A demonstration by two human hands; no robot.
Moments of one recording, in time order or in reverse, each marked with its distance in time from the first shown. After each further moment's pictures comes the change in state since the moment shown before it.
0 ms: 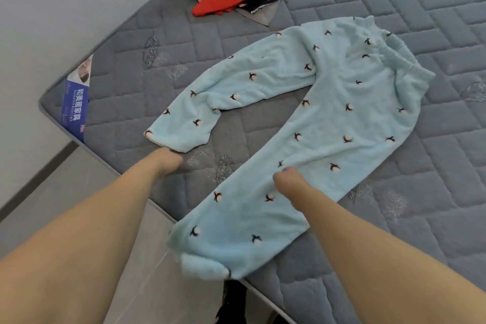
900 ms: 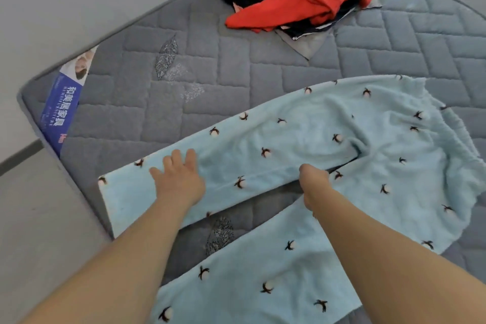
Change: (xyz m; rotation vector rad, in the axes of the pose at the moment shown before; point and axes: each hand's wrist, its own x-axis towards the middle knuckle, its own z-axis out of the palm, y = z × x) left_hand 0.107 0.060 0.005 0.360 0.324 0.097; right_hand 0.172 -0.141 -0.048 0.426 0.285 0.295
